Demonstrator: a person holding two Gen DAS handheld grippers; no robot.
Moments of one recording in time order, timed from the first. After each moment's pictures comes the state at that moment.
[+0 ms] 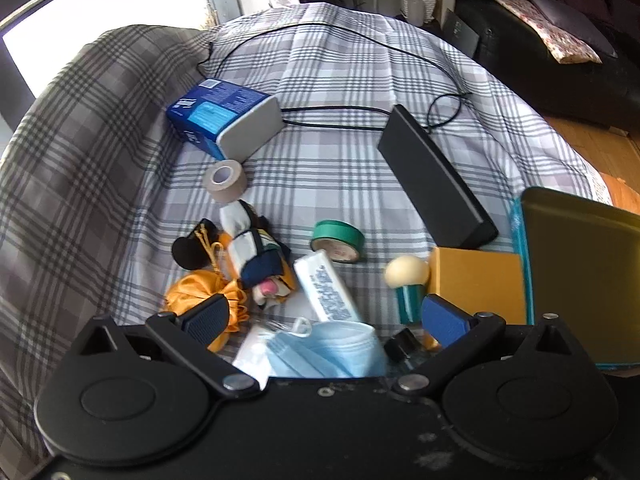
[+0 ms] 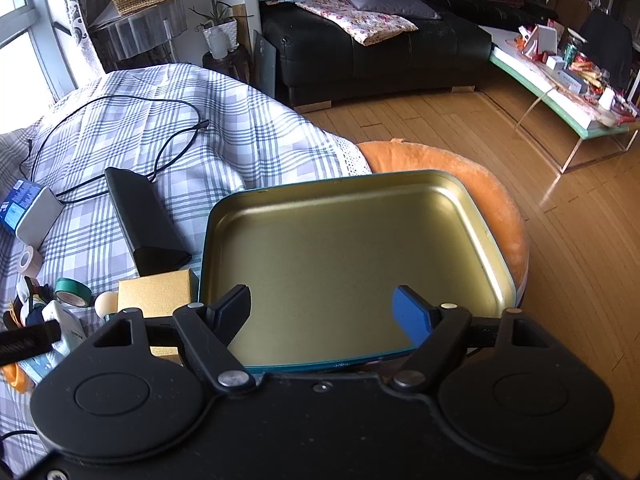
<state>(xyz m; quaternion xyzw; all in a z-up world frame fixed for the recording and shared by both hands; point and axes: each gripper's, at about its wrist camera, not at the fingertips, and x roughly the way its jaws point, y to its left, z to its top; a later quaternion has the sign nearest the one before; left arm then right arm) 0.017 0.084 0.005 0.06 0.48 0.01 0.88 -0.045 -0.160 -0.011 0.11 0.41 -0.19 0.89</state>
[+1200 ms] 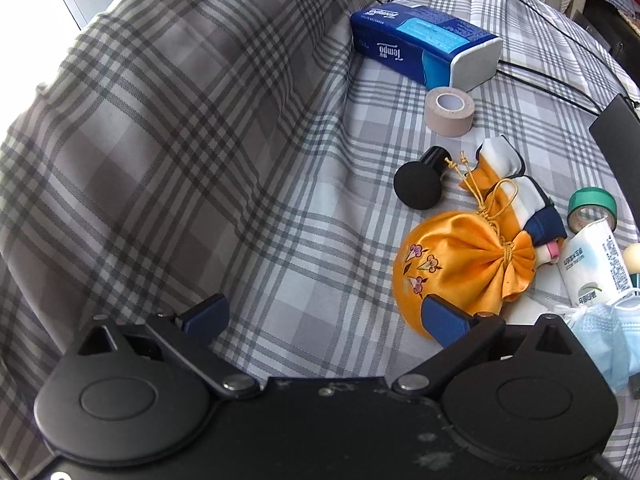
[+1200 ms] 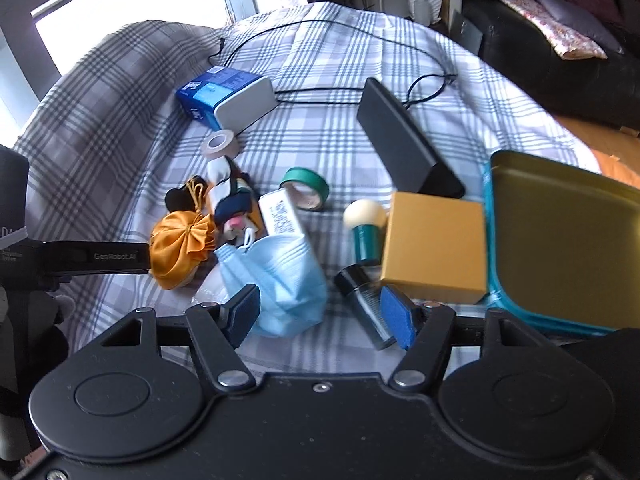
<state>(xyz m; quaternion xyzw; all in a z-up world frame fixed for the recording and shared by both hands) 0.018 0.255 -0.049 0.02 0.52 0.13 0.84 -0.030 0.000 -0.039 0.06 0.43 0.06 0.90</state>
